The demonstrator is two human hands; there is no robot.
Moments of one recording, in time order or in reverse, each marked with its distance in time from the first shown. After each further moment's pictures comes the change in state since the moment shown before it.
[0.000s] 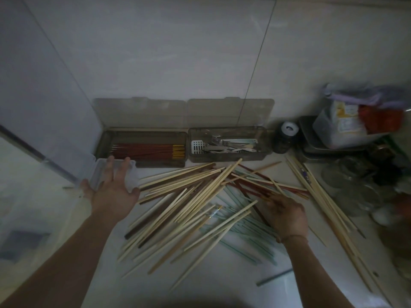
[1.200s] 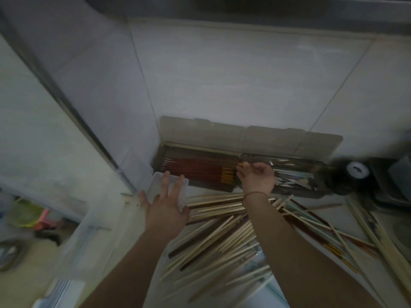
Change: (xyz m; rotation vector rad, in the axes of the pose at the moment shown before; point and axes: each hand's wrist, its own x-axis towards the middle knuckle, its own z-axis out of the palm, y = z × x) left_hand -0.007 0.000 -0.010 -0.063 0.005 0.037; right_hand 0.041 -0.273 0.089 1.306 -0.117 0.330
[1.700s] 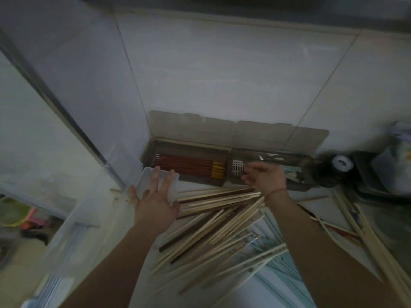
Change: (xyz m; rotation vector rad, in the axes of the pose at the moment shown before) left_hand 0.002 -0.003 0.006 0.006 0.016 0.011; right_hand 0.017 -0.042 -0.055 -0.476 -0.232 0.051
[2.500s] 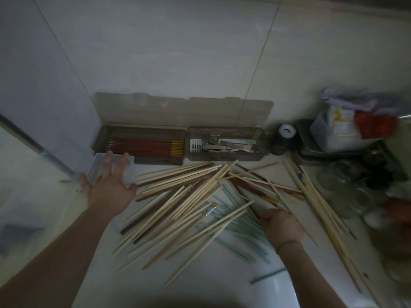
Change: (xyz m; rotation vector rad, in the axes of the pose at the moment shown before) left_hand 0.004 0.001 0.001 0.045 -0.015 -0.032; right_hand -0.111 0.106 -0.164 -1.237 0.189 0.077
